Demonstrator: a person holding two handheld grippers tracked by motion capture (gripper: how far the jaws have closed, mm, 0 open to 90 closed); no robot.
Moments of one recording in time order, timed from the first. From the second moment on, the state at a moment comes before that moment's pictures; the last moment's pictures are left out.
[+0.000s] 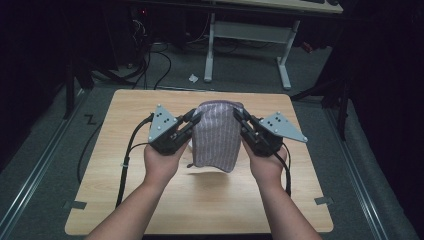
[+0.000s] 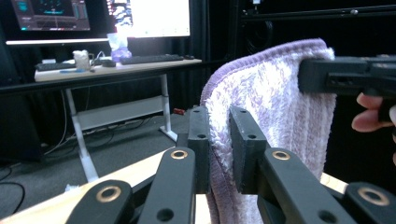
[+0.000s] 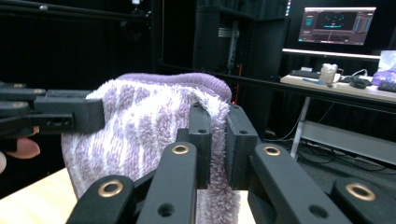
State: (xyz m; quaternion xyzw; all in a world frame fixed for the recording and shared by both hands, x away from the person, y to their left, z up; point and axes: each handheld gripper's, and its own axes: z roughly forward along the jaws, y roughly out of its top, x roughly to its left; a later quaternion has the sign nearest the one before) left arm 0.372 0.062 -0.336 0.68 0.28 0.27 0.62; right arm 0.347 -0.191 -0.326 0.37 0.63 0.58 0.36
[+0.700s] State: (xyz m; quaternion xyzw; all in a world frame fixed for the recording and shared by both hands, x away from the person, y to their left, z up) left arm 0.439 0.058 -0.333 0.69 0.29 0.28 0.60; right arm 0.417 -0.194 -0.324 0.40 0.62 0.58 0.34
